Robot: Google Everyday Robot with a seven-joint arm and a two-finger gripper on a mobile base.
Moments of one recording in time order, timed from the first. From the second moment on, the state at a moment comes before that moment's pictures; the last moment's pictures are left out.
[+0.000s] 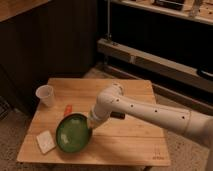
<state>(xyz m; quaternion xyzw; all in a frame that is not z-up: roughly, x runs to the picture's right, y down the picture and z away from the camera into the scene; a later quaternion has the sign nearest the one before) -0.073 0.189 0.749 -0.05 -0.40 -0.70 0.59</state>
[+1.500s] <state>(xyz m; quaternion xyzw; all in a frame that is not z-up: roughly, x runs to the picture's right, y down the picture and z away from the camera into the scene) -0.072 0.177 0.729 -0.01 -0.43 -0.71 0.56</state>
